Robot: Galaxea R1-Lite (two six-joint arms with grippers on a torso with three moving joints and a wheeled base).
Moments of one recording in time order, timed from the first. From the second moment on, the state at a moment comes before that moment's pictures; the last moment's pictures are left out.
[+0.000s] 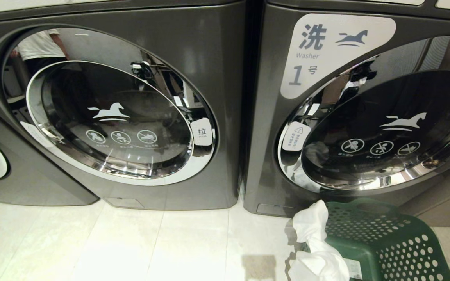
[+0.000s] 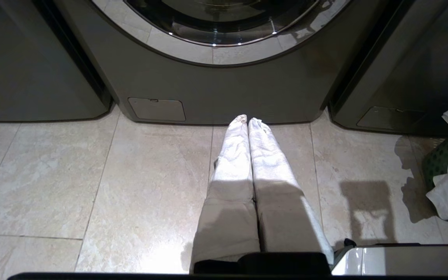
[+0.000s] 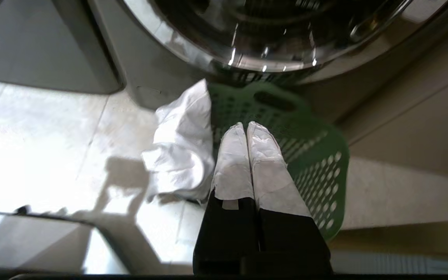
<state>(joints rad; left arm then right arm) 0.00 0.00 0.00 0.01 0.00 0.02 -0.01 0.27 -0.41 0.28 0.03 -0.13</state>
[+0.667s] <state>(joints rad) 0.00 0.00 0.00 0.01 0.00 0.01 -0.01 0.90 -0.27 0.07 -0.05 0.24</state>
